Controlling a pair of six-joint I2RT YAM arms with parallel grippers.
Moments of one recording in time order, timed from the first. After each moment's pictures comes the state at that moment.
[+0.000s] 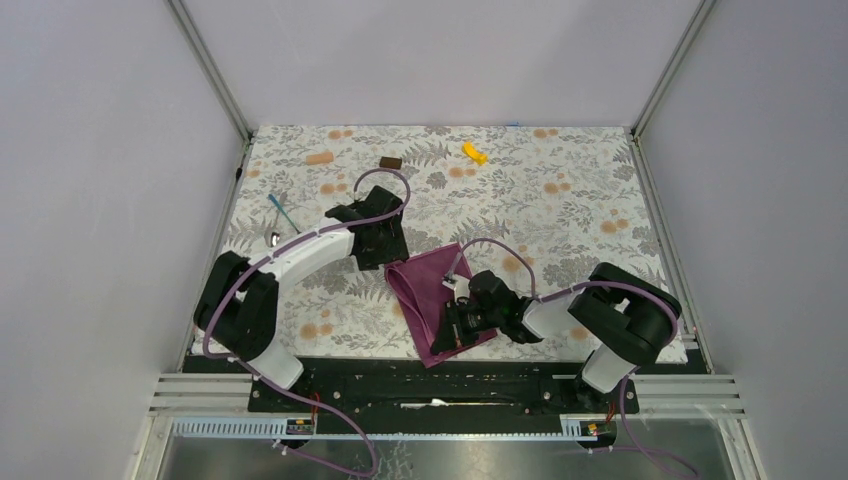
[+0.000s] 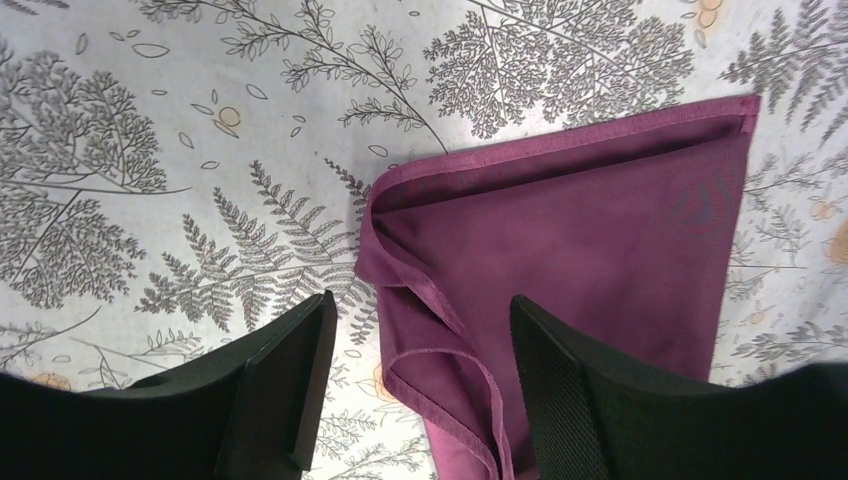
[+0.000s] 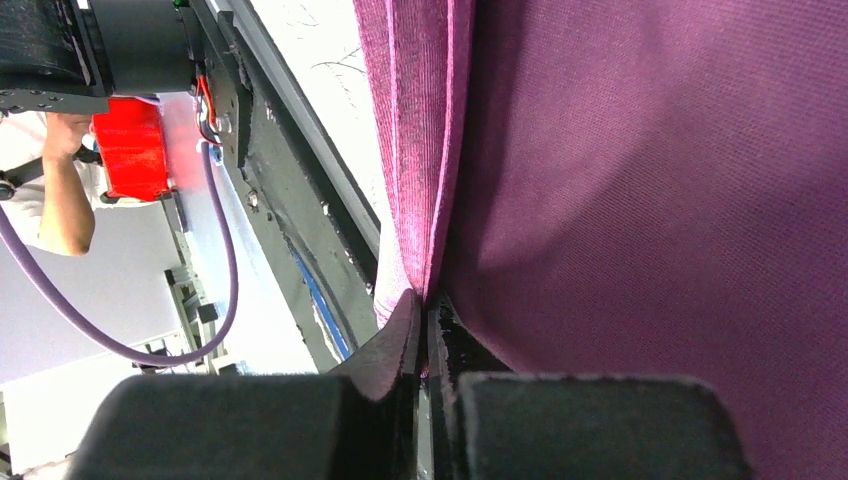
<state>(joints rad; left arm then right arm) -0.57 1.58 1.10 -0.66 -0.12 -0.79 0.90 1.64 0.41 0.53 -0.59 0.80</state>
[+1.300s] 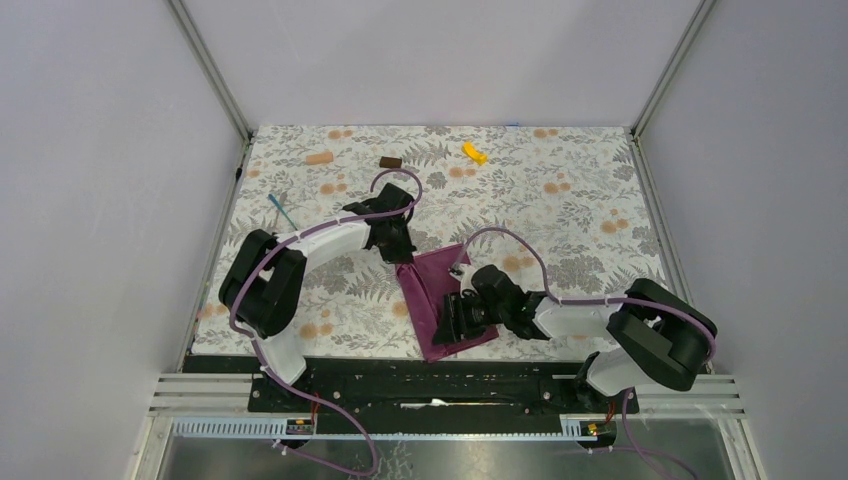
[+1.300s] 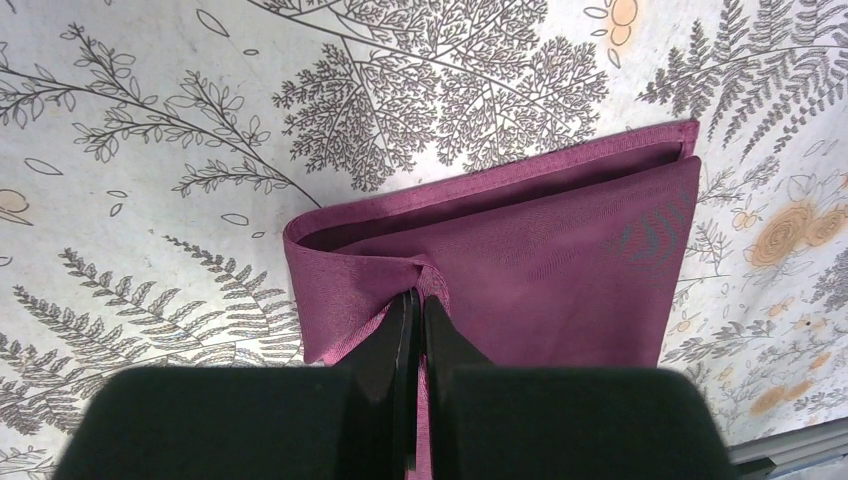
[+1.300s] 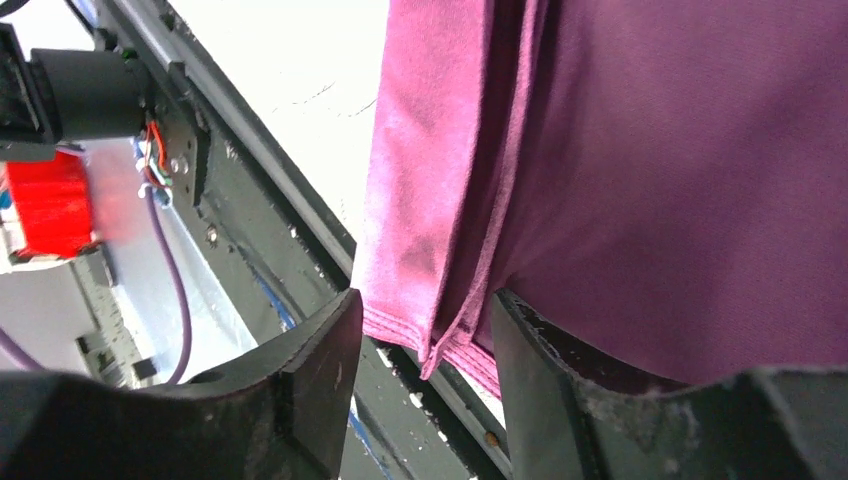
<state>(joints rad) -0.56 1.76 1.15 -0.51 0.04 -0.82 0.90 1.46 0.45 0.27 -0.43 0.72</state>
